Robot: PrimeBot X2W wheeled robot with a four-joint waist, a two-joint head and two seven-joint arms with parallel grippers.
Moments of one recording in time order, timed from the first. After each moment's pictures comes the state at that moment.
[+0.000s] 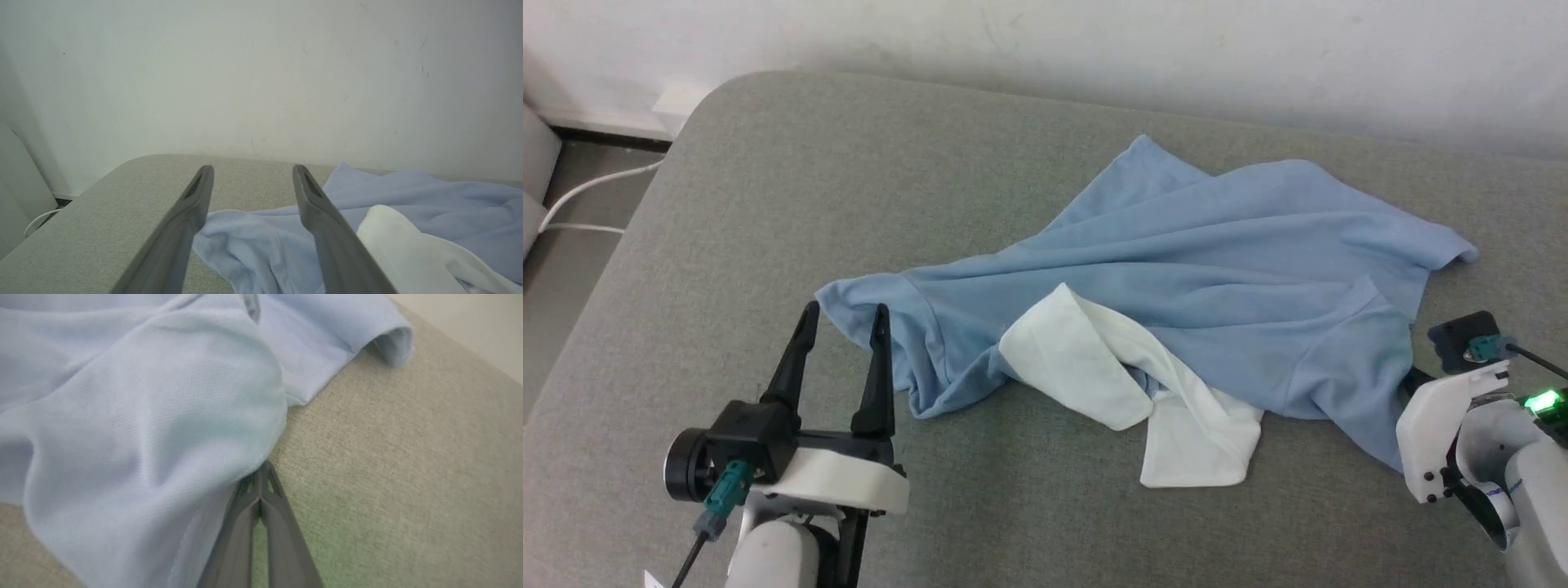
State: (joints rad) left arm -0.11 0.07 -0.04 0.07 -0.13 -0.06 -0.26; right arm -0.32 -0.37 0.18 0.47 0.18 0.13 0.33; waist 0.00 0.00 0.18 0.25
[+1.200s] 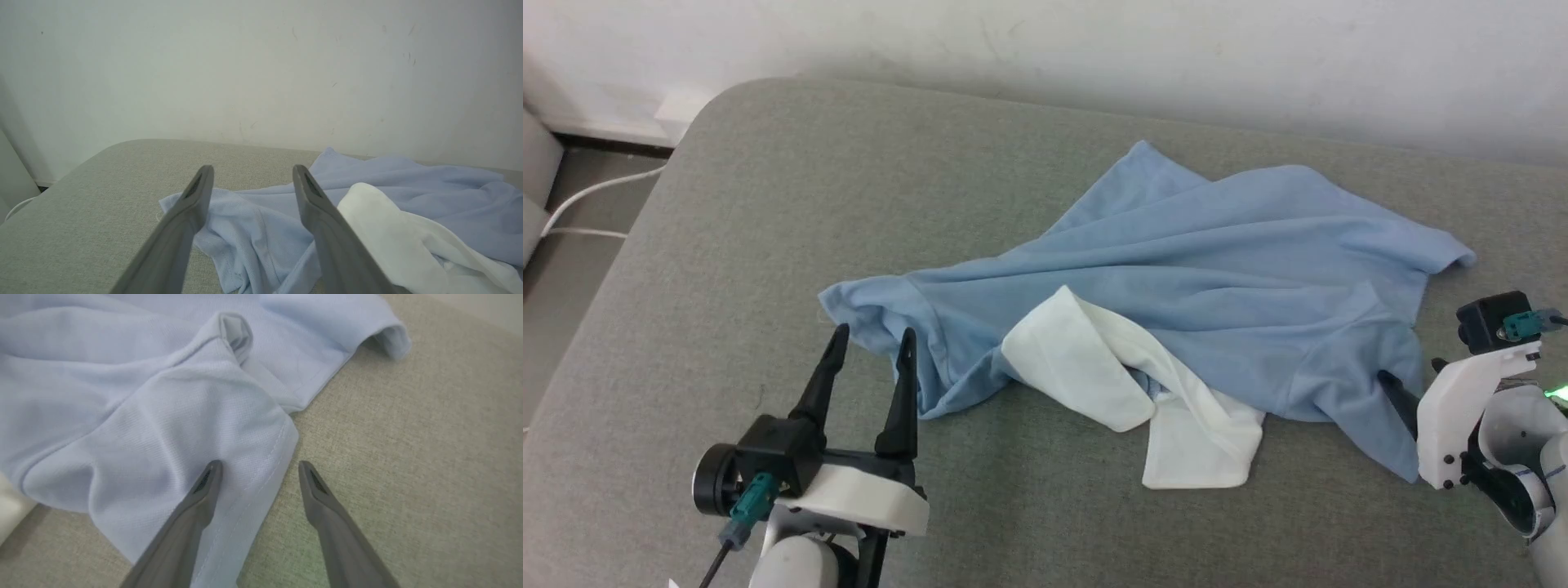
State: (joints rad) left arm -0.08 0.05 -0.06 0.10 -0.13 -0.09 -0.26; right arm -0.30 -0.42 0.17 0.36 0.39 0.13 0.44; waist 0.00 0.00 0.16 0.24
